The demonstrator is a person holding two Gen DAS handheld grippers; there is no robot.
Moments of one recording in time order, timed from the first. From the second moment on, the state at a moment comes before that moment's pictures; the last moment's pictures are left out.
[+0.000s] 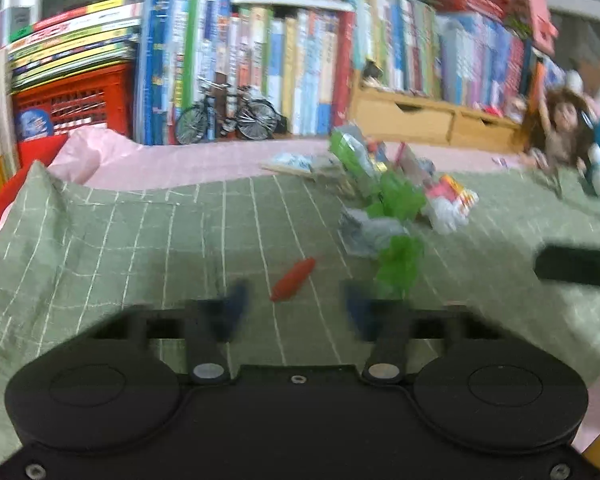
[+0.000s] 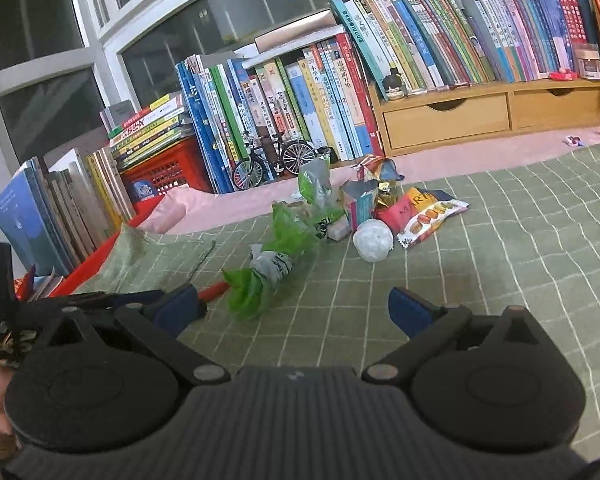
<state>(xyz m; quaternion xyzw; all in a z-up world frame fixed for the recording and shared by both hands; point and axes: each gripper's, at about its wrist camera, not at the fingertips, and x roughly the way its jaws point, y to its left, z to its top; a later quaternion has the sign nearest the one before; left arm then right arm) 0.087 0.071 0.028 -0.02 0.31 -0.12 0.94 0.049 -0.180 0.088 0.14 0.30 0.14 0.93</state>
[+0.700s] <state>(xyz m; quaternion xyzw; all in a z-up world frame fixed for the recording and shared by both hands) 0.127 0.066 0.016 0.03 0.34 -0.06 0.94 0.039 -0.204 0.077 0.12 0.30 0.12 0.94</state>
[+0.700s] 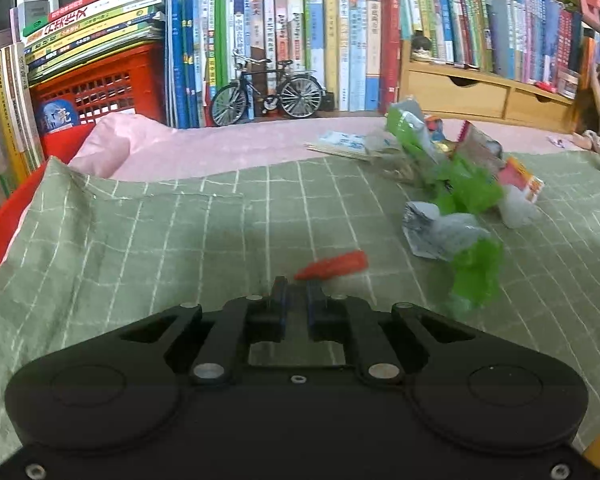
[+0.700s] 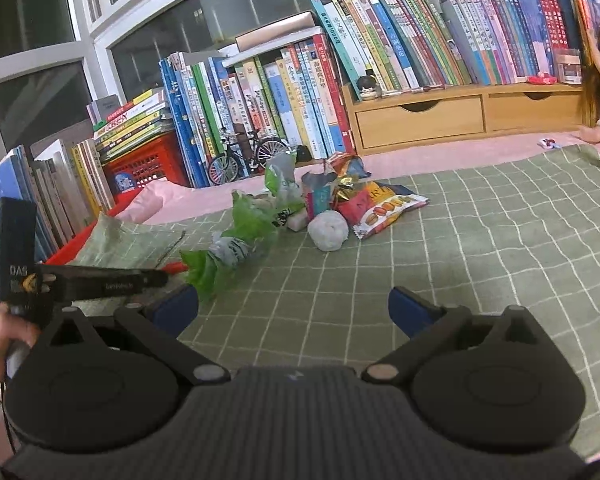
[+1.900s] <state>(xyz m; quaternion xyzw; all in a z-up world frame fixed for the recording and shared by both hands) 0.125 0.037 0.012 -0.05 0.32 -0.01 0.94 0.041 -0.213 0.058 0.14 0.31 0.11 0.93</state>
